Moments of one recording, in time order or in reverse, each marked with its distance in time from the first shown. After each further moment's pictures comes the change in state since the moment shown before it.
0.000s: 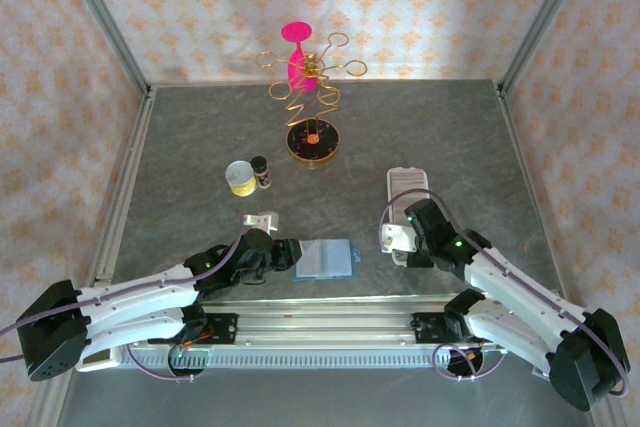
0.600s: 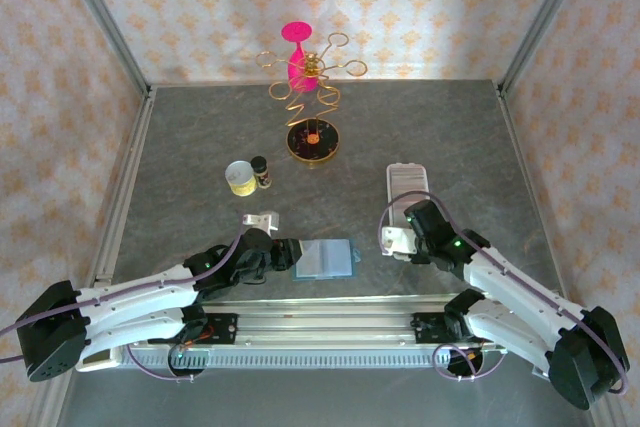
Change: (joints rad) left arm 0.000 -0.003 0.000 0.014 0.008 -0.001; right arm 0.000 -0.003 -0.005 -0.012 -0.003 -0.027
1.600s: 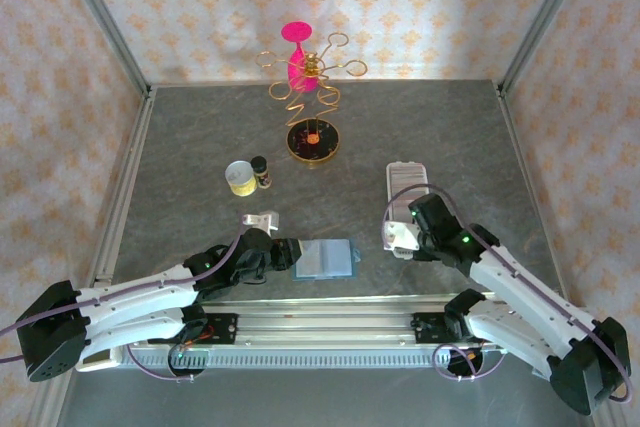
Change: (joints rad) left arm 0.000 0.000 0.000 0.004 0.003 -0.011; right arm -0.003 -0.039 0.111 -0.146 -0.060 0.052
